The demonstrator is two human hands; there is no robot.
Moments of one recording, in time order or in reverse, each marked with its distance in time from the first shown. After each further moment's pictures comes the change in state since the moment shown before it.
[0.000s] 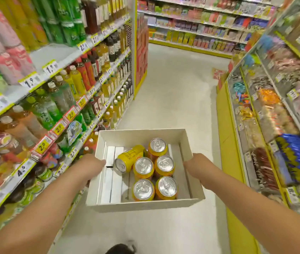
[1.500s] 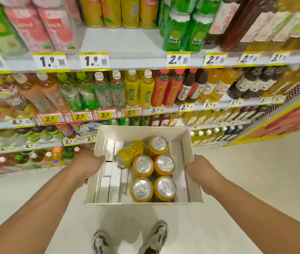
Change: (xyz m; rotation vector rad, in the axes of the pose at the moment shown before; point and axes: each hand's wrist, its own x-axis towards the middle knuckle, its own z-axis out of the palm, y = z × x) left_hand 0.356 0.190 0.006 -0.658 0.500 -0.758; right_hand 0.532 -0.449 0.033 -0.606 -0.667 -0.587
